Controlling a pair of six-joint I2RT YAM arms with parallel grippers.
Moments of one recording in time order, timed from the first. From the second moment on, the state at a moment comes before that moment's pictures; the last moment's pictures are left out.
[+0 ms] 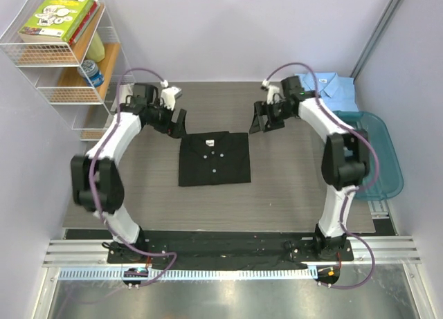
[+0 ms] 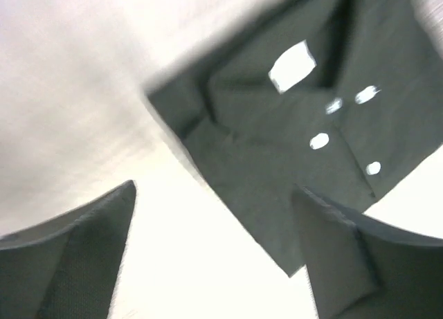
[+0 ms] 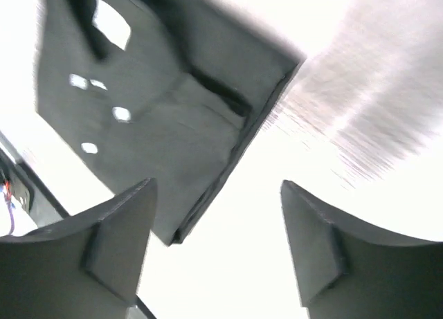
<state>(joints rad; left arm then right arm) -0.11 1.81 1.41 -0.65 0.50 0.25 0.22 2.05 1.63 -0.71 -0.61 -0.03</state>
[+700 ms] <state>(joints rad) -0.96 1.52 1.00 -0.37 0.19 0.66 0.14 1.43 0.93 -0.41 -0.61 0.35</state>
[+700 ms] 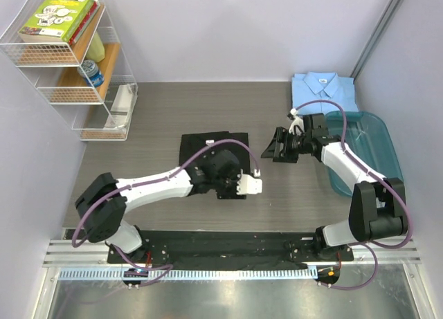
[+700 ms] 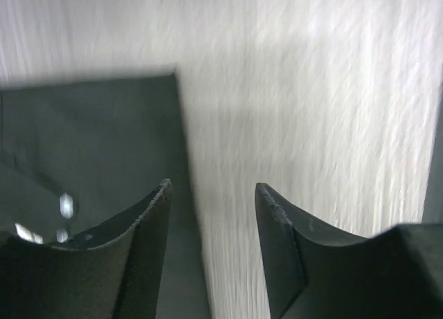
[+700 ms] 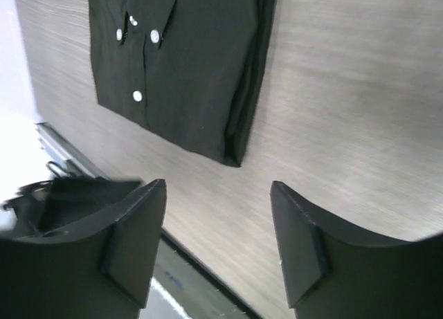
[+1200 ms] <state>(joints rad) -1.02 1.78 1.02 -0.12 0.10 0.76 0.14 1.47 0.82 -0.28 -0.70 0.52</state>
